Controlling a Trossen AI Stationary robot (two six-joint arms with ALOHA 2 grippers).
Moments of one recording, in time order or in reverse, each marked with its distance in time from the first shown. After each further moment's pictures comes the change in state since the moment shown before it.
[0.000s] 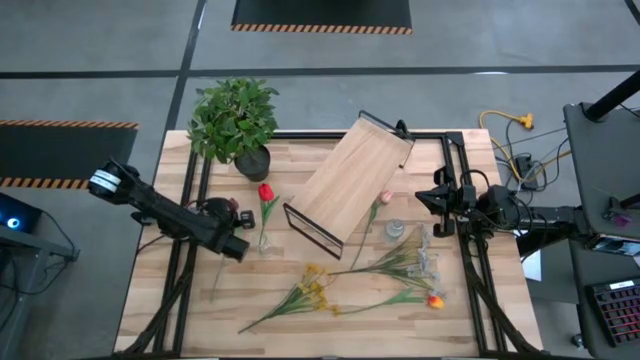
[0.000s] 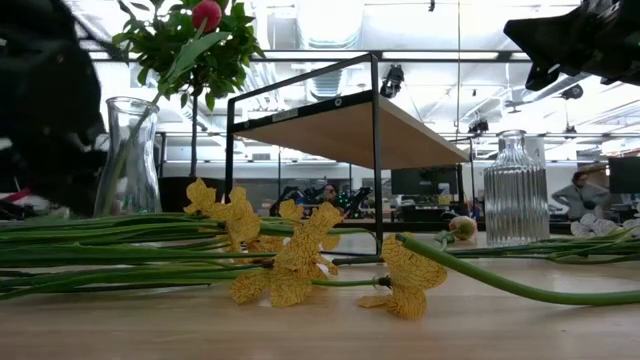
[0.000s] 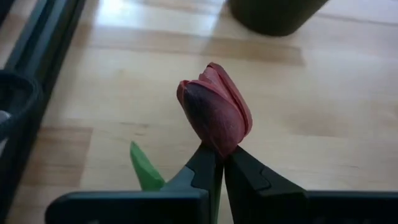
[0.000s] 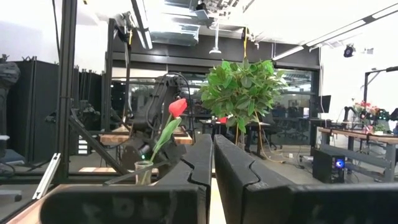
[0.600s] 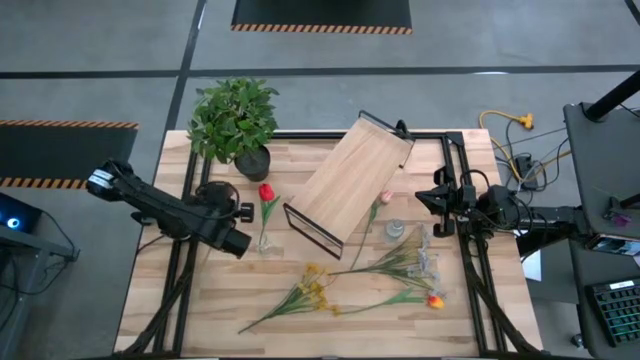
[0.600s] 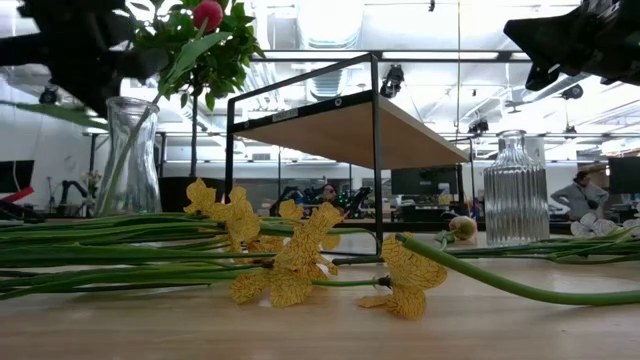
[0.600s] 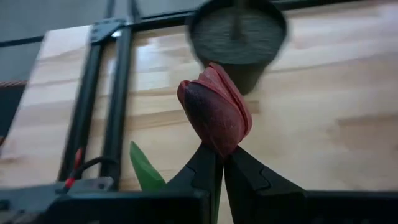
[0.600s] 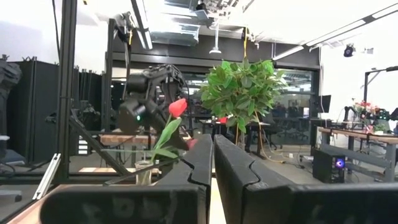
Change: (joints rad) left arm -0.002 -0.023 0.479 -0.615 -0.025 0.161; right arm 0.000 0.000 0.000 0.000 0.000 0.002
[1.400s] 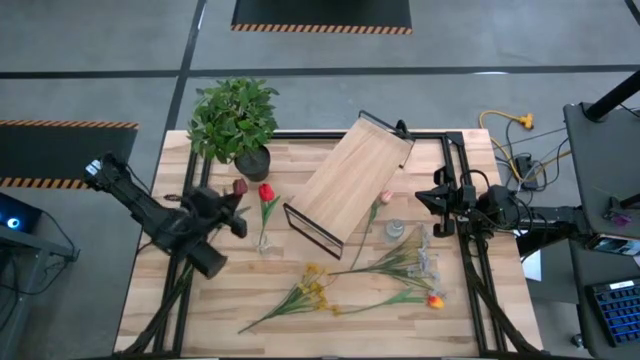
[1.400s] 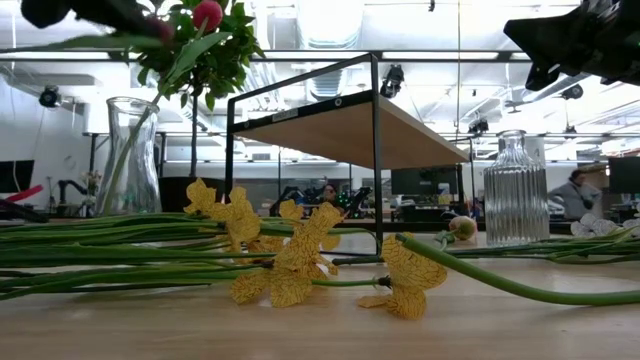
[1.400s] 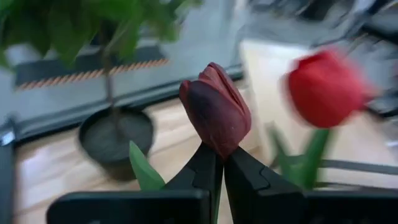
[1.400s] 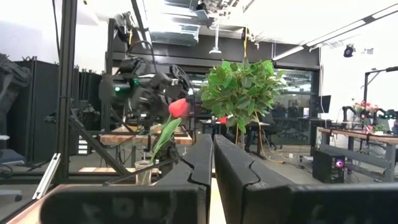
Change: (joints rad) left arm -0.289 -0.117 0.113 0.061 -0.452 0.161; right arm 0.000 0.000 0.000 0.000 0.000 -0.001
